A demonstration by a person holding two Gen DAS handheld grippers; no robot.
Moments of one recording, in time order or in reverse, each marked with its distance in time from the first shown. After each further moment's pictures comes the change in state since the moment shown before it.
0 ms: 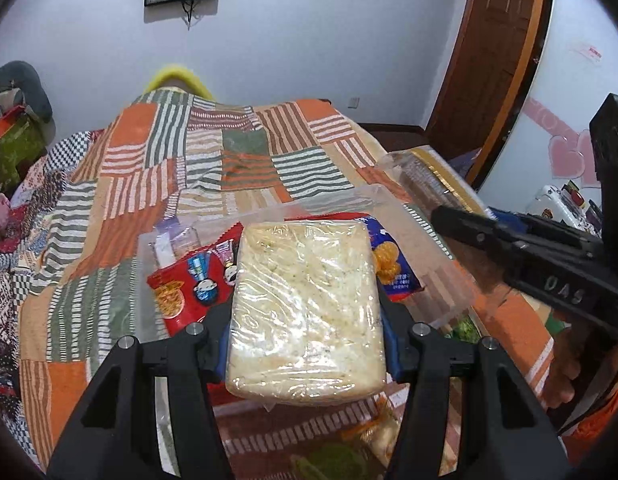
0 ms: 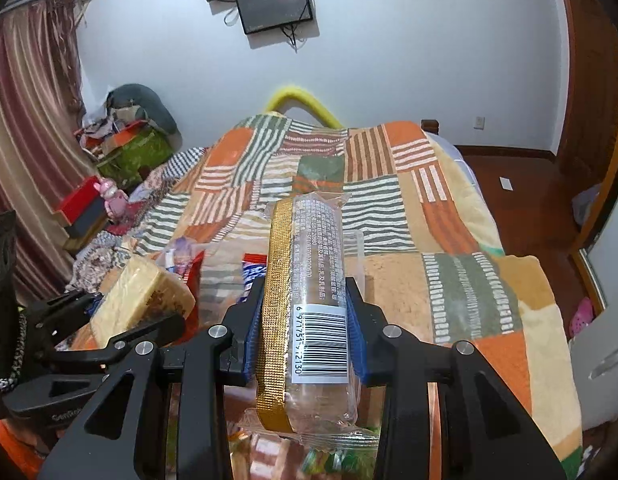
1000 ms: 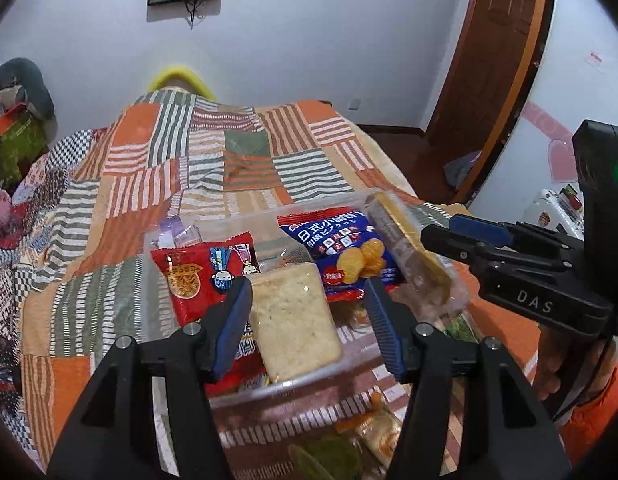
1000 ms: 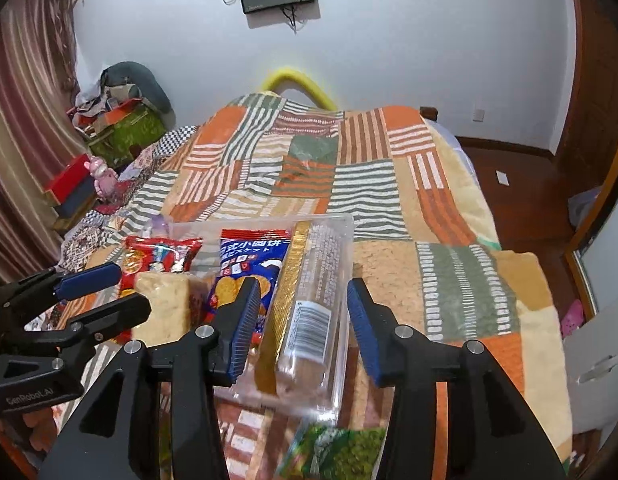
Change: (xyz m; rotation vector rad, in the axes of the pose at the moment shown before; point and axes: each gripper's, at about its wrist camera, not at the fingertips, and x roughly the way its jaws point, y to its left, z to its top) left arm -0.020 -0.003 -0.001 -0.001 -0.013 0.002; right arm 0.002 -0.009 0.000 -0.036 0.058 -0.018
